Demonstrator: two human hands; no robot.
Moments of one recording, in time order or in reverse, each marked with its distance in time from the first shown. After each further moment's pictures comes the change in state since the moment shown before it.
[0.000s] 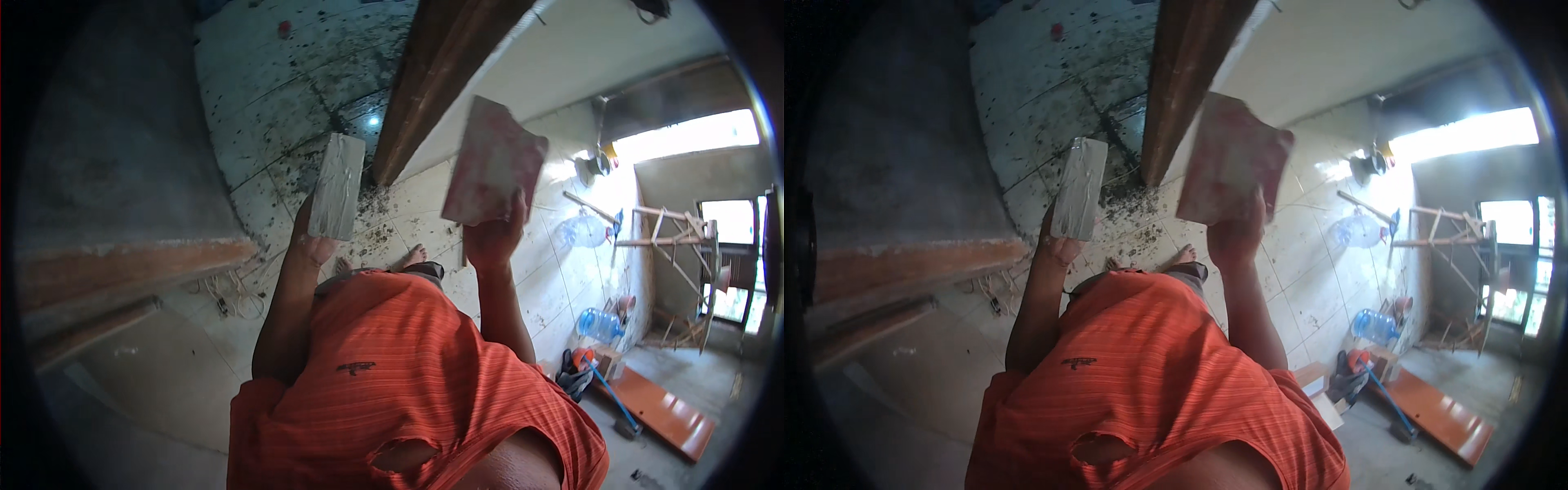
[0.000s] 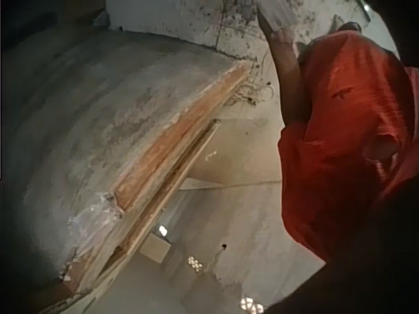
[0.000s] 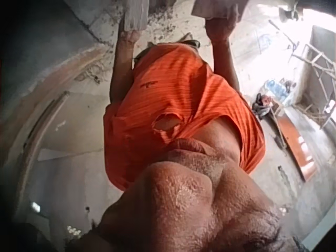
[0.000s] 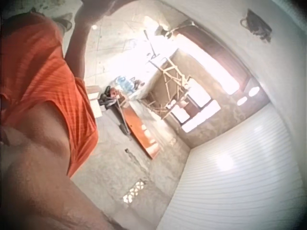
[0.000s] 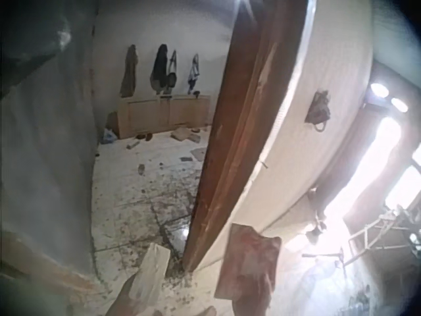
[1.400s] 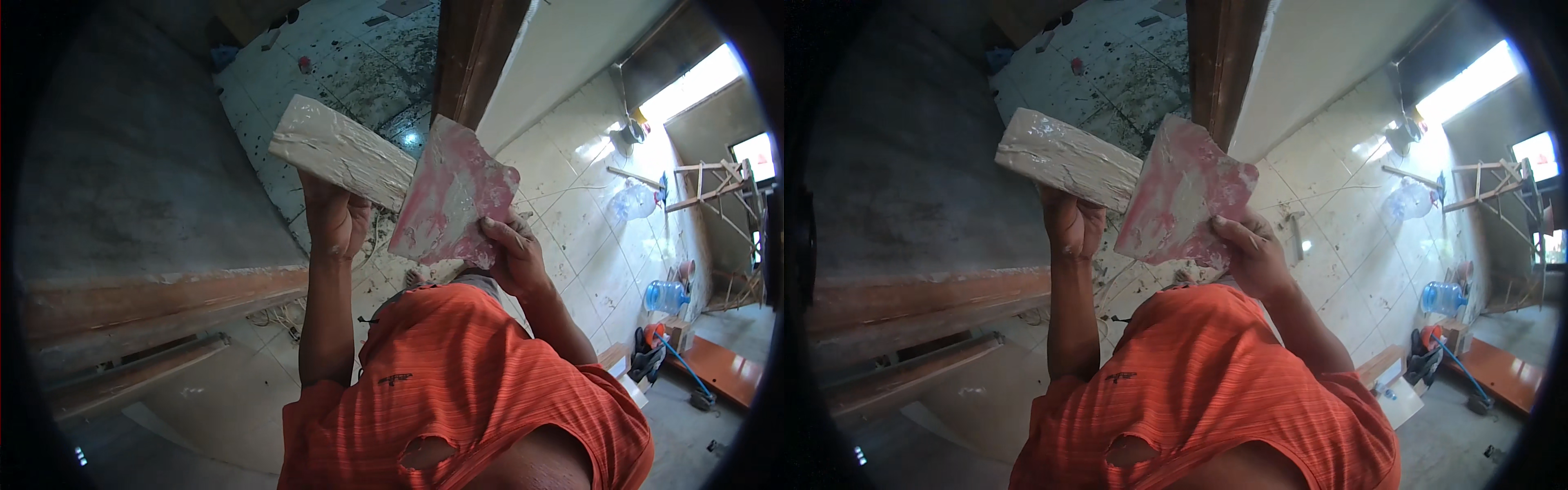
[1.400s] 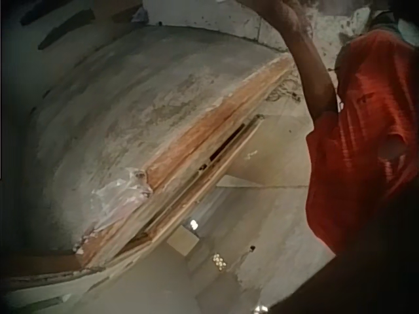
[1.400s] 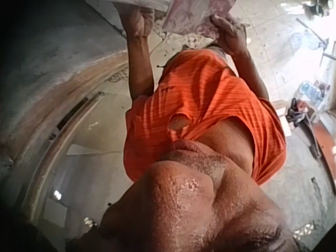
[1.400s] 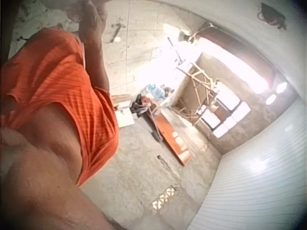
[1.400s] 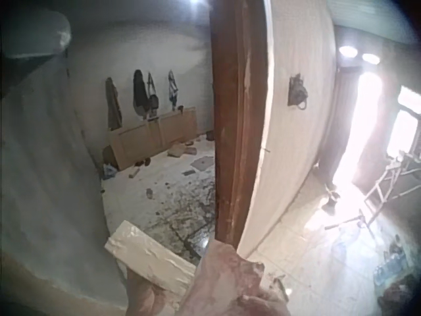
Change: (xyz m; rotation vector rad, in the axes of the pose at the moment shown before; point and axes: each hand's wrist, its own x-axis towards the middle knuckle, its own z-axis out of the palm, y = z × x) left_hand -0.027 0.085 0.096 0.338 -0.111 0.398; right_hand -0.084 -0.056 0.092 0.669 -0.170 0.560
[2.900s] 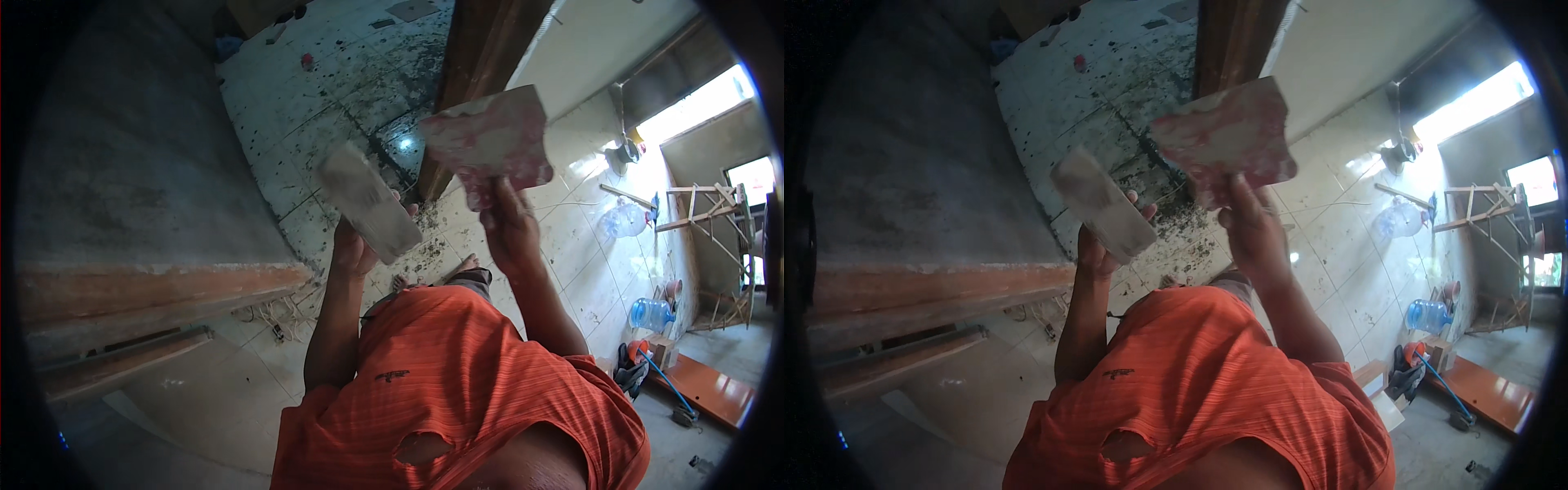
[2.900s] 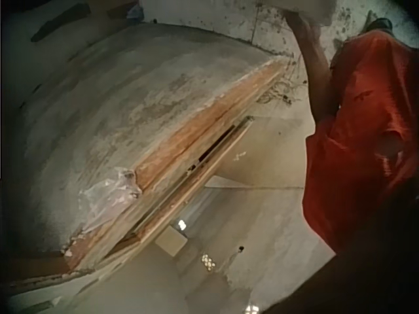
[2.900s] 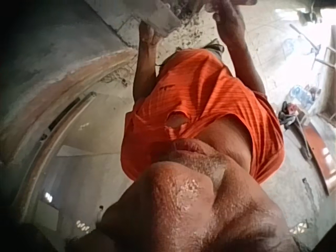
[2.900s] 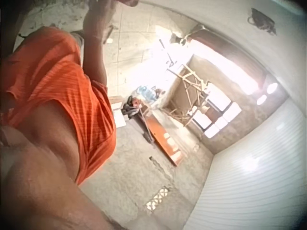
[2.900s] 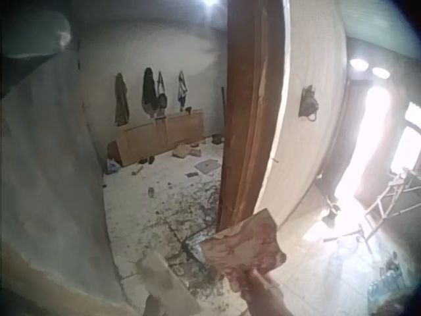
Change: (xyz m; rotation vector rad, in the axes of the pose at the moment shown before) left_hand -0.033 -0.050 -0.054 -0.318 -0.148 -0.275; right_hand 0.048 -0.014 0.002 -0.320 0.171 -0.309
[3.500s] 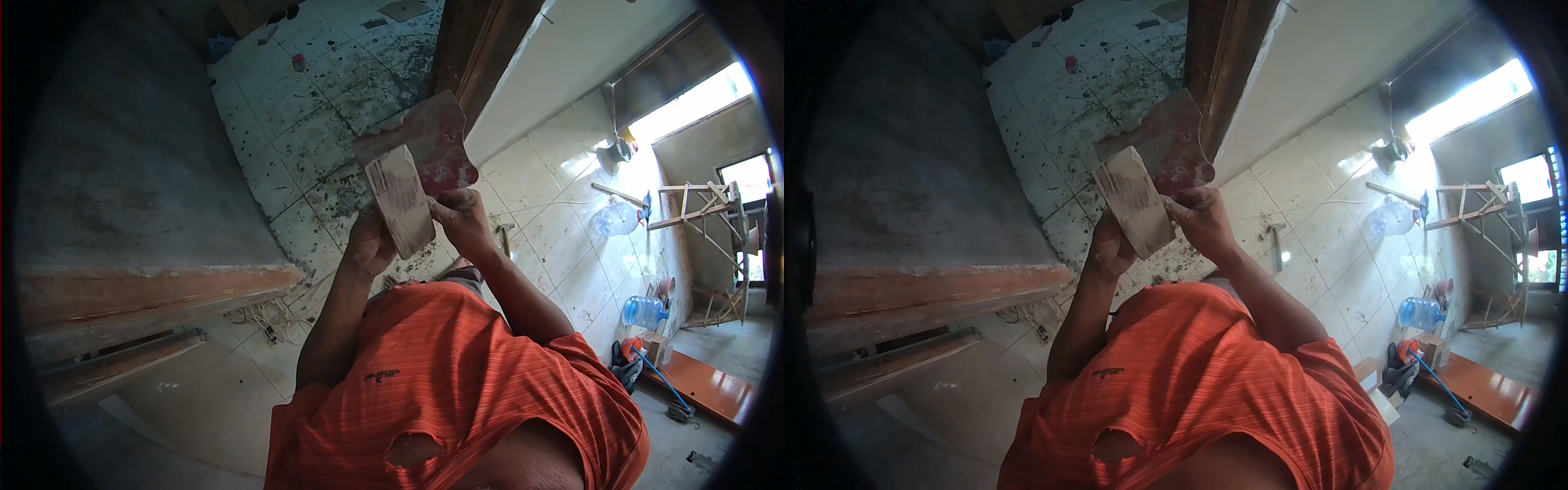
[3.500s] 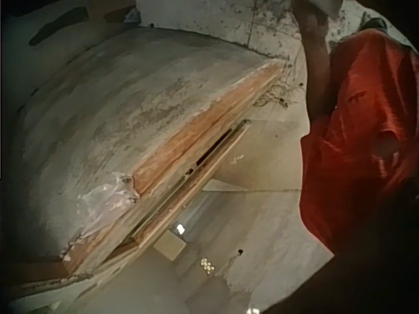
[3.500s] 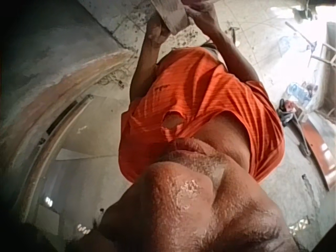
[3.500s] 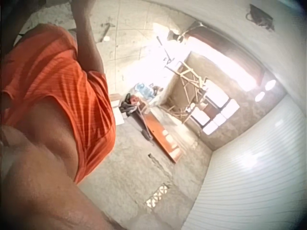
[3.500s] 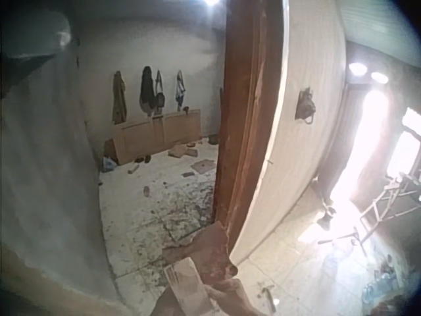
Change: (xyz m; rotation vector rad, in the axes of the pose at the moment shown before) left_hand 0.010 -0.032 0.004 0.056 0.222 -0.183; right_hand 0.025 0.054 -0.005 -0.549 -0.335 0.093
